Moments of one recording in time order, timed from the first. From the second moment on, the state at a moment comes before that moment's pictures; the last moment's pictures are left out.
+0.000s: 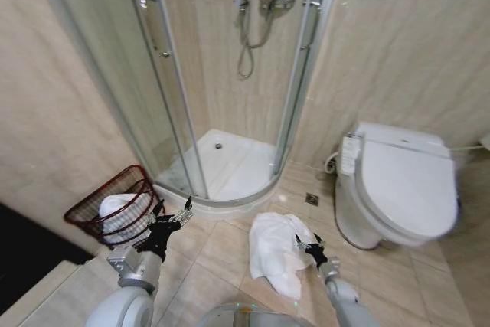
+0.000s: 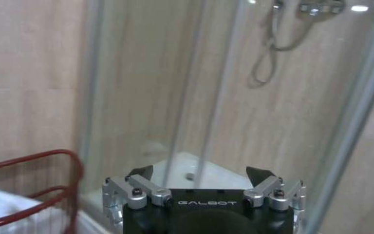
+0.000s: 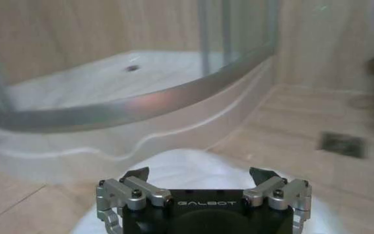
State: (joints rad) left arm 1.83 -1.56 -0.68 -2.47 -0.31 0.30 0.03; right arm -1.13 1.33 0.47 0.87 0.31 0.34 -0.30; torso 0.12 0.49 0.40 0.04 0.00
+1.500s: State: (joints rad) left arm 1.83 -1.56 -0.68 -2.47 -0.31 0.30 0.03; right arm -1.13 1.41 0.52 0.73 -0.05 0.17 -0.06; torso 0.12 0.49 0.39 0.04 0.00
